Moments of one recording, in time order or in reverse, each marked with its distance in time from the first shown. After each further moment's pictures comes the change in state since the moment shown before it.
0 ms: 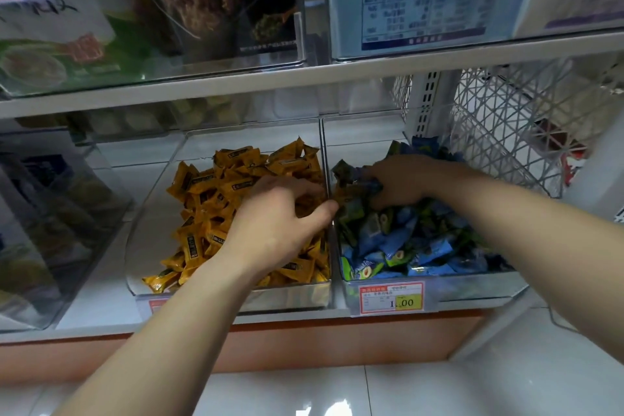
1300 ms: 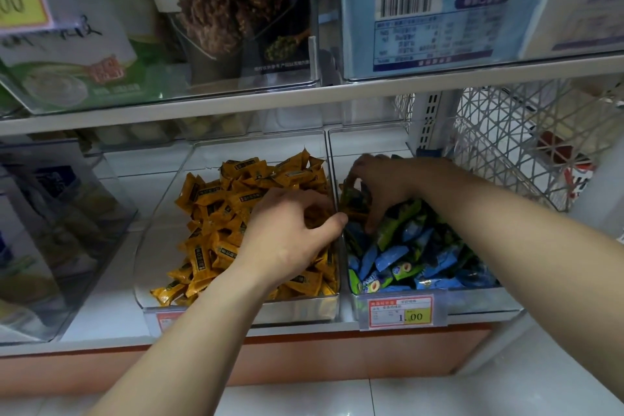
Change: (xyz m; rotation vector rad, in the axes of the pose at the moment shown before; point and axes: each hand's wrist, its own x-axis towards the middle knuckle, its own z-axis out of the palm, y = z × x) left_hand 0.001 0.004 -0.002 -0.087 -0.002 -0.001; right_hand 0.017 -0.023 -0.024 -0.049 -0.066 0.026
